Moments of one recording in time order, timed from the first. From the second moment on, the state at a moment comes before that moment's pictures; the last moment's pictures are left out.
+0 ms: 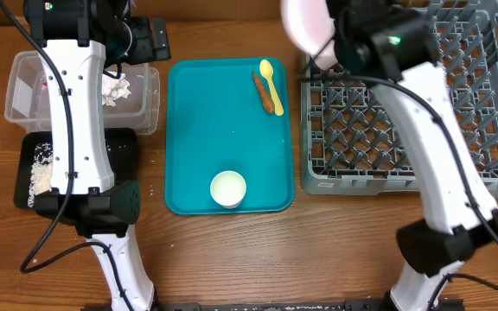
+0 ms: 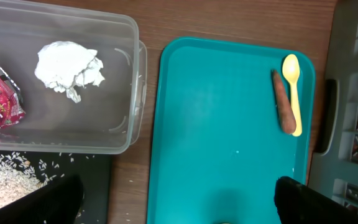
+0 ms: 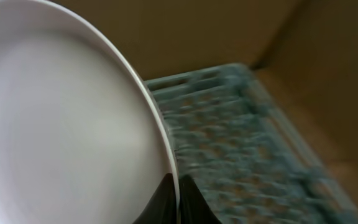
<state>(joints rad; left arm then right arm) -0.02 2.15 2.67 -1.62 0.07 -0.19 0.40 1.92 2.31 -1.27 0.85 0.47</state>
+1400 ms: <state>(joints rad) -0.02 2.15 2.67 -1.62 0.07 -0.19 0.27 1.93 1.79 -1.16 1.09 0.60</state>
